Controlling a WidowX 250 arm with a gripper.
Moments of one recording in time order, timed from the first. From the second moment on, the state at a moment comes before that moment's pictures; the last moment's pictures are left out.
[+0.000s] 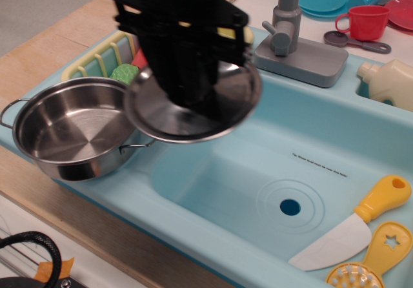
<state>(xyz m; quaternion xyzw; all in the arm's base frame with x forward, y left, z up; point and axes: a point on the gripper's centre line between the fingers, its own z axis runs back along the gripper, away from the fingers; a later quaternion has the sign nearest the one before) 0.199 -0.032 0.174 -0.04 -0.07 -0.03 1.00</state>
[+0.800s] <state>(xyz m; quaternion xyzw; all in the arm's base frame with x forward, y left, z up) 0.225 -0.054 0.115 -0.09 -0.03 -0.10 0.99</state>
